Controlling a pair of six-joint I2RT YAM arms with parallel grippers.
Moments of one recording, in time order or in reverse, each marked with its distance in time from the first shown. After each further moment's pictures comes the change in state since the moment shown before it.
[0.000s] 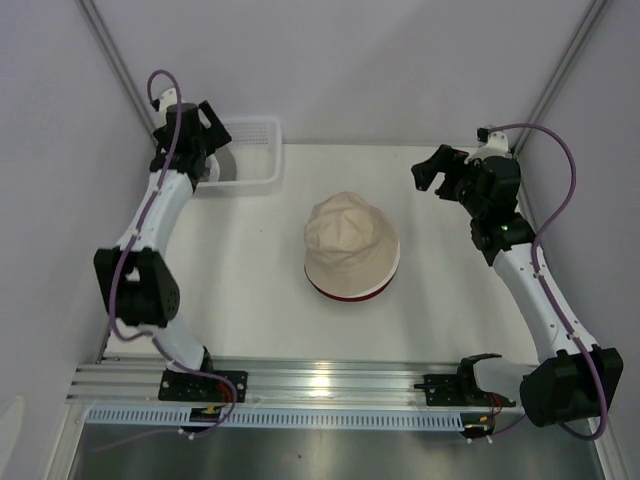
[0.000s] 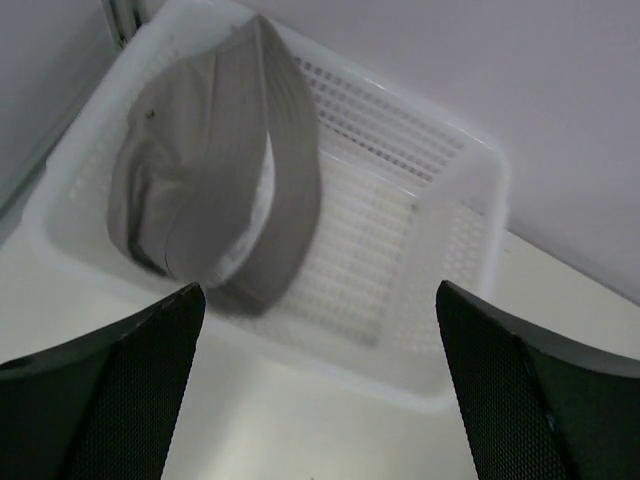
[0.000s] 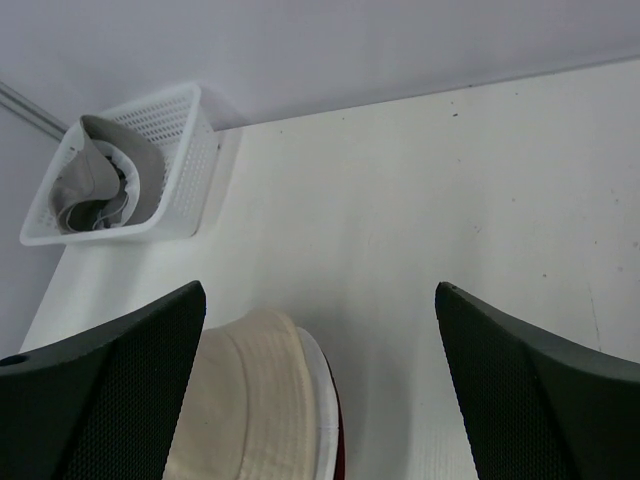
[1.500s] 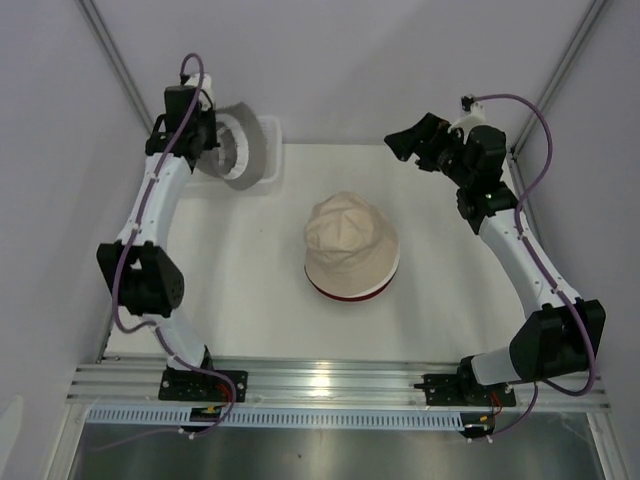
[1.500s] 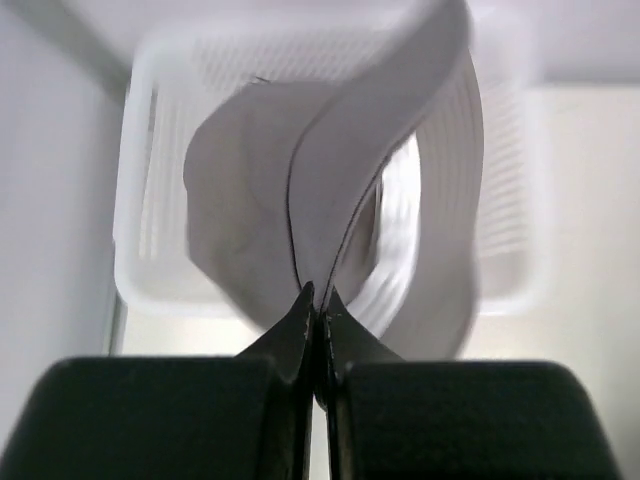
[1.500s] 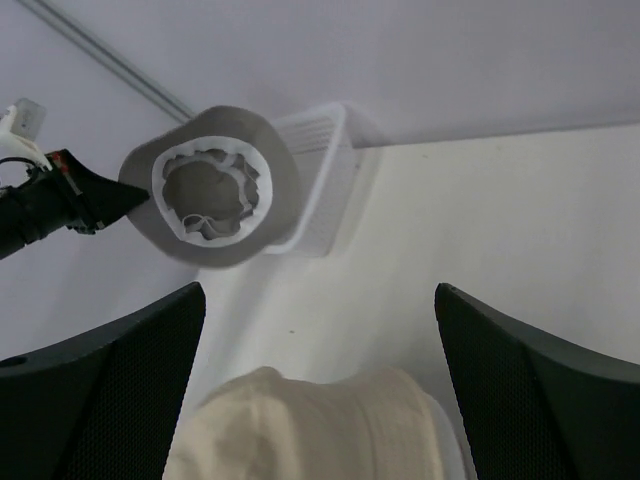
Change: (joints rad) left arm 0.056 0.230 0.330 -0.328 0.173 0.481; right arm 0.018 0.228 0.167 0.147 -0.226 0.175
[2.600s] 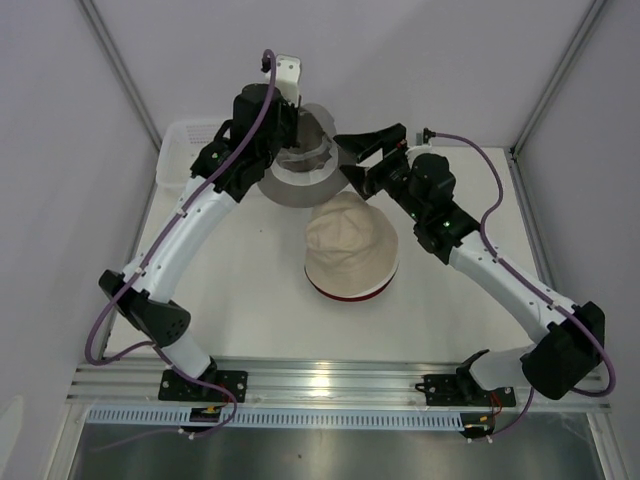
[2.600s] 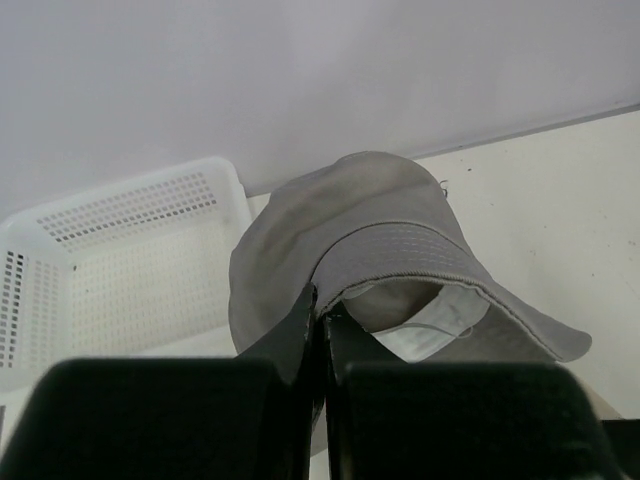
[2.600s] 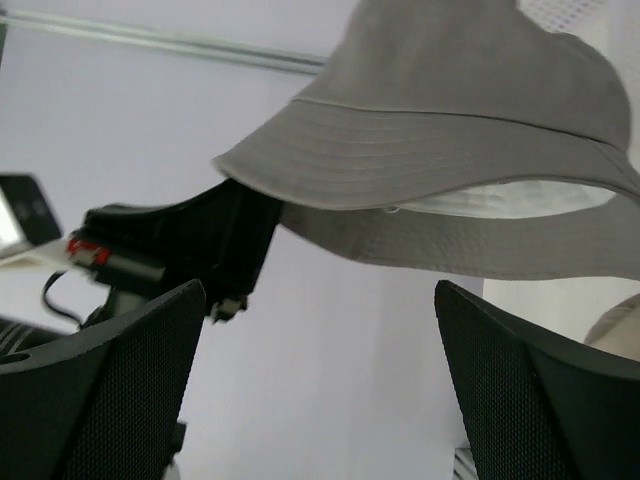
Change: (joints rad) left arm -0.589 -0.235 0.113 0.012 -0.237 -0.024; right arm 0.417 -0.071 -0.026 0.124 0.305 0.777
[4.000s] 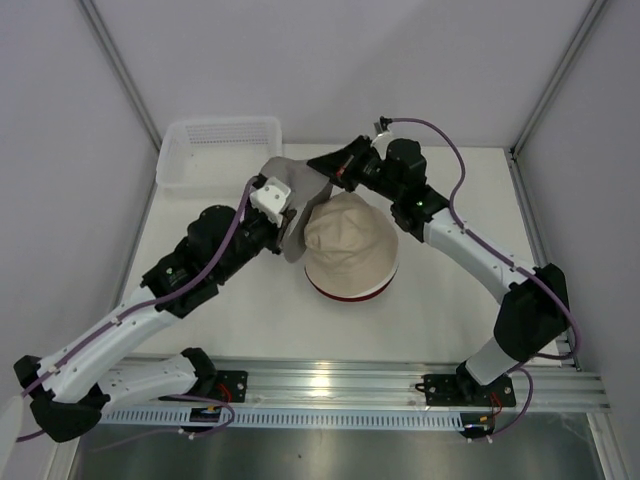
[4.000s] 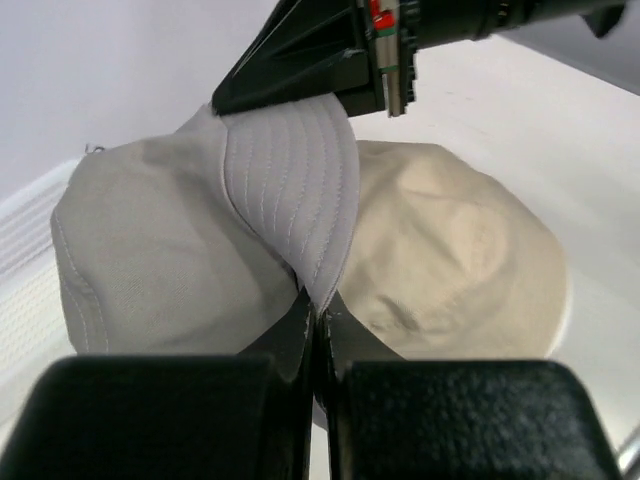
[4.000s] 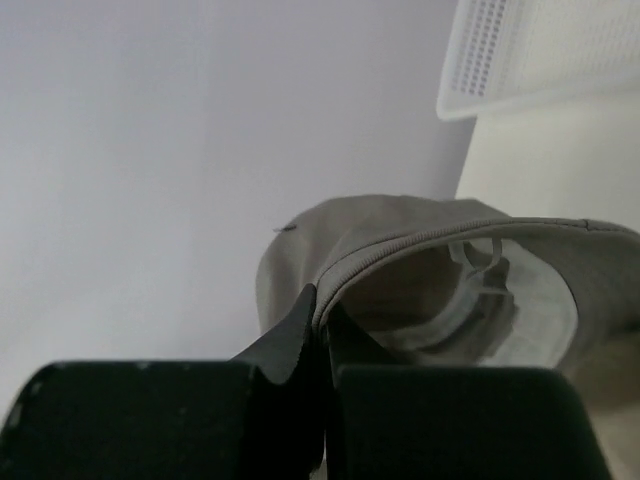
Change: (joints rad) left arm -0.256 -0.681 -0.853 0.247 0.137 0.130; right arm -0.021 0.260 0.136 0.062 -0.277 -0.086
